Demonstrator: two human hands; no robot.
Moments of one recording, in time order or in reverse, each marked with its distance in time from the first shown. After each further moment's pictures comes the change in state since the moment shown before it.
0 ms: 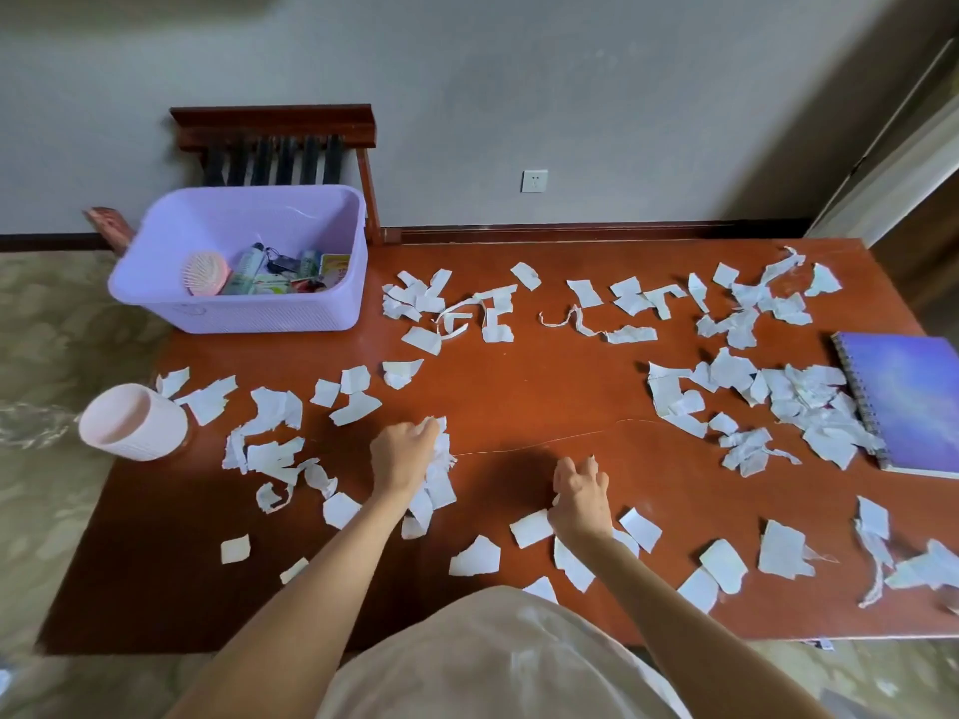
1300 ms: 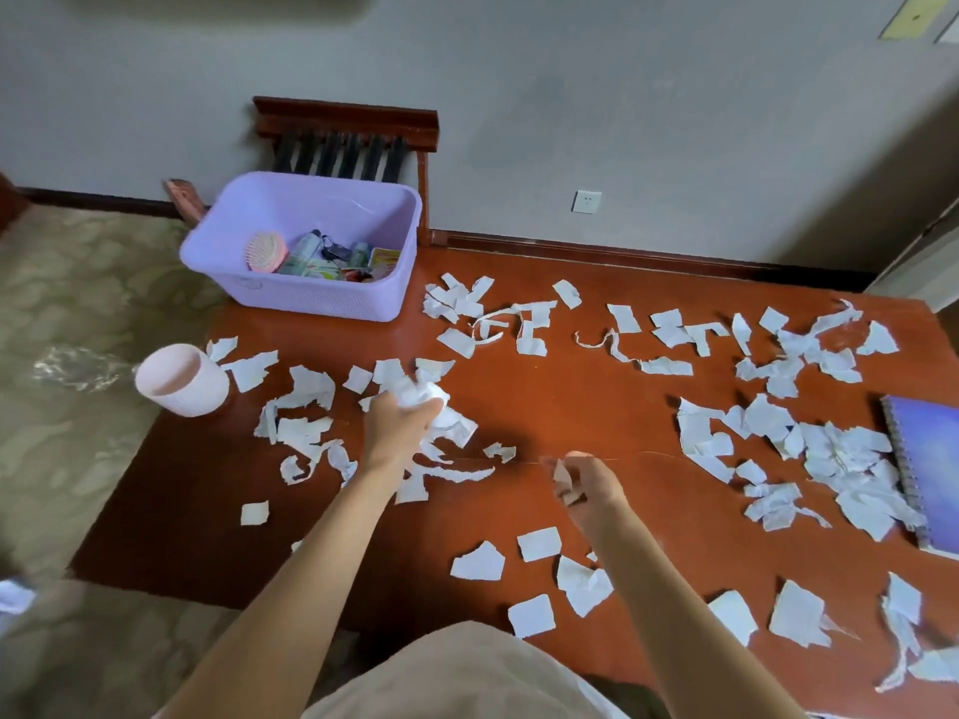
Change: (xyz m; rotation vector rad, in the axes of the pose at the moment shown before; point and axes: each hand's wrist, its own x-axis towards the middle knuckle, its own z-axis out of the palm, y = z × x) left_hand -0.011 0.034 -0.046 -0.301 0.031 -0.153; right_hand 0.015 -0.034 -0.046 1.330 -0.247 0.506
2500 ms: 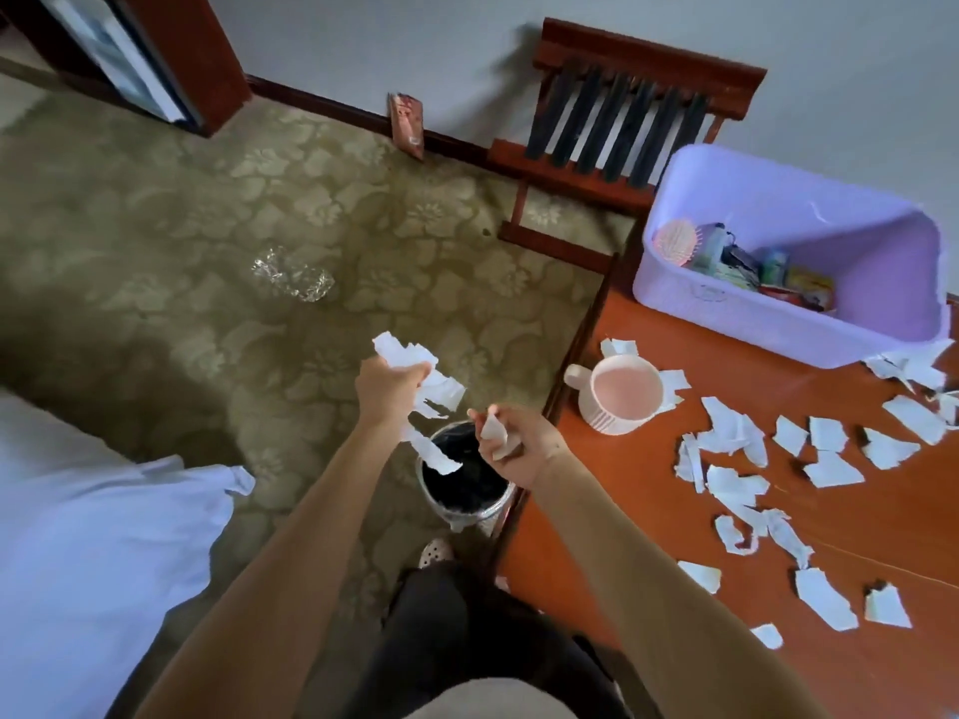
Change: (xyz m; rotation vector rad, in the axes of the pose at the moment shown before) left_hand 0.216 -0.162 -0.467 -0.178 0.342 -0.245; right_hand -0.064 0.222 0.543 0.013 -0.437 0.426
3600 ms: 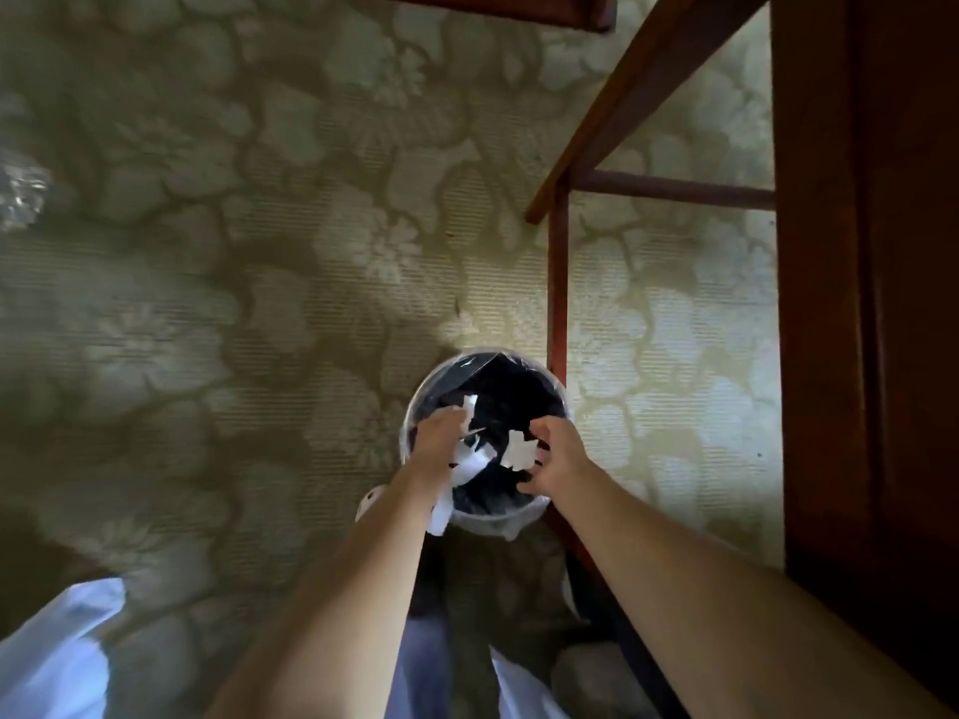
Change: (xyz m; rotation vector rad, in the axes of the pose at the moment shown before) left_hand 0.291 -0.313 0.194 0.212 -0.758 -0.551; right_hand 0.400 0.080 -0.118 0.178 0.723 0.079
